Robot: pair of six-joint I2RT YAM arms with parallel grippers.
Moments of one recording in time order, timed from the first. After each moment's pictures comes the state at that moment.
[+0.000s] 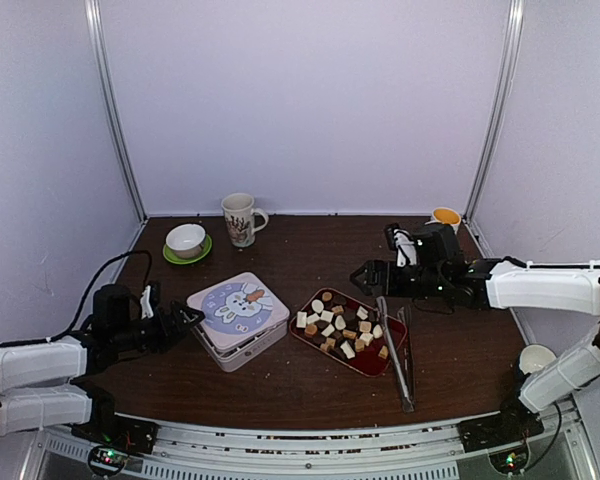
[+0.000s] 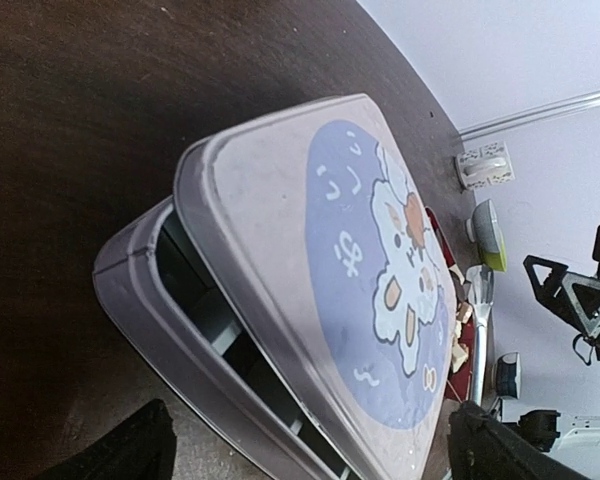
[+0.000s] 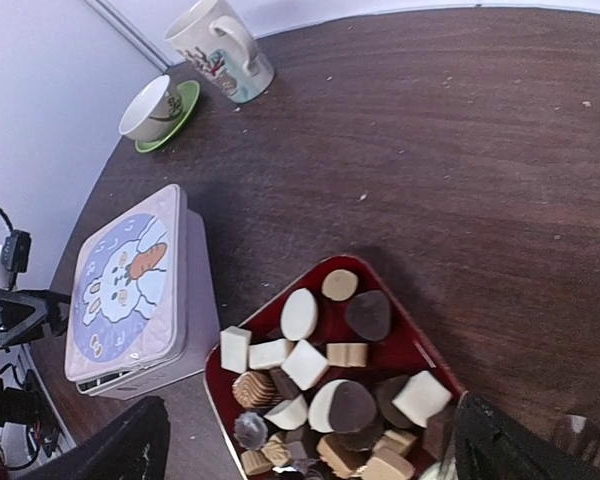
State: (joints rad) left arm -0.31 0.95 0.17 0.25 0.45 -0.83; right arm 0.66 1.37 0.80 0.02 -0.10 0.54
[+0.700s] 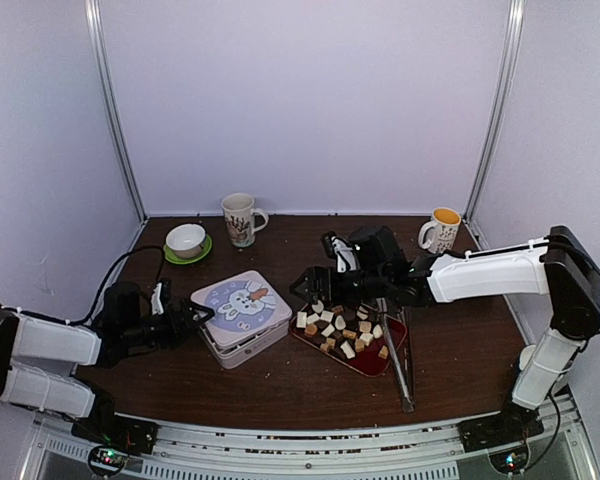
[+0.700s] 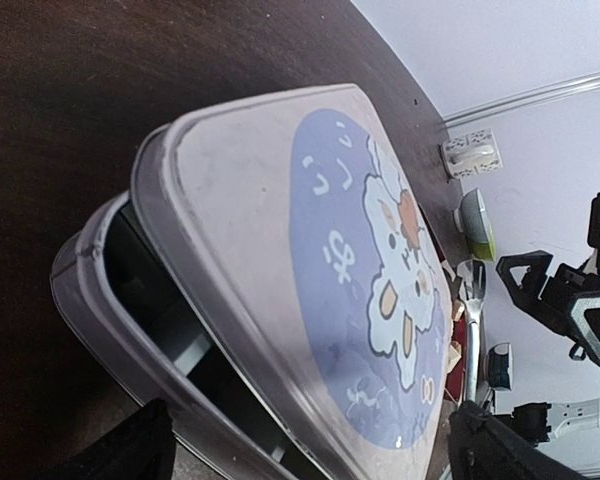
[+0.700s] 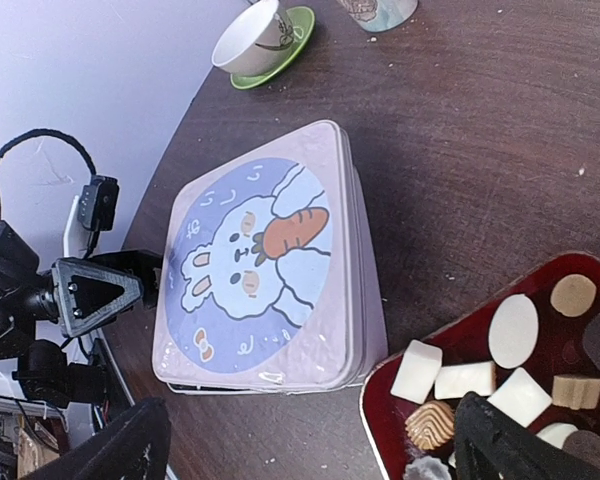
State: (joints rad) left arm -0.33 1.20 0.19 0.51 0.50 -0.83; right arm 0.86 1.70 1.06 0.09 -0.20 0.67
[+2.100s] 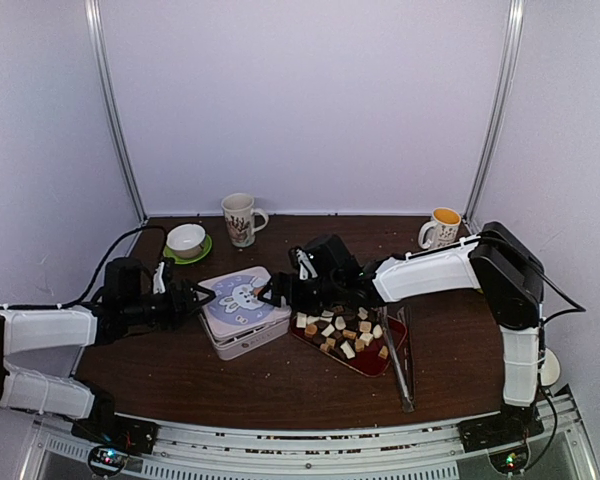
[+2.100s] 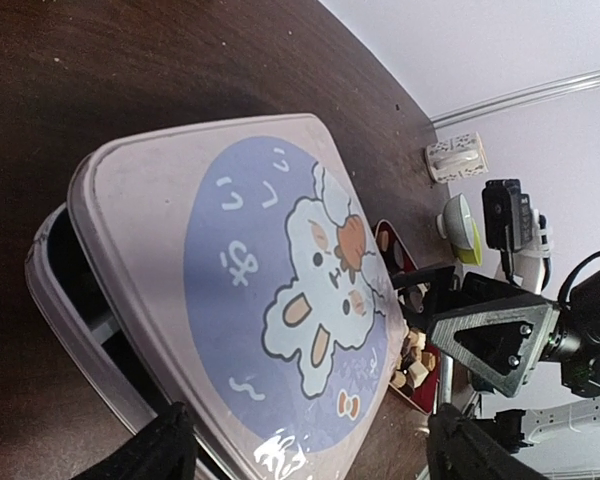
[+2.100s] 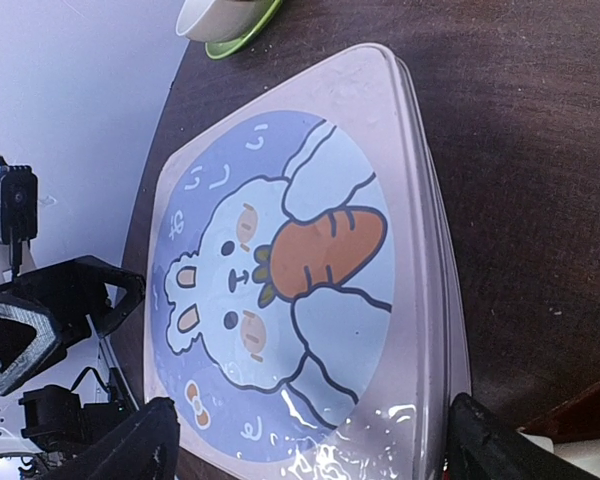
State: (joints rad) left arm -0.34 1.17 0.38 0.27 0.51 -0.81; right arm 0.91 2.04 1.34 0.10 -0.25 0.85
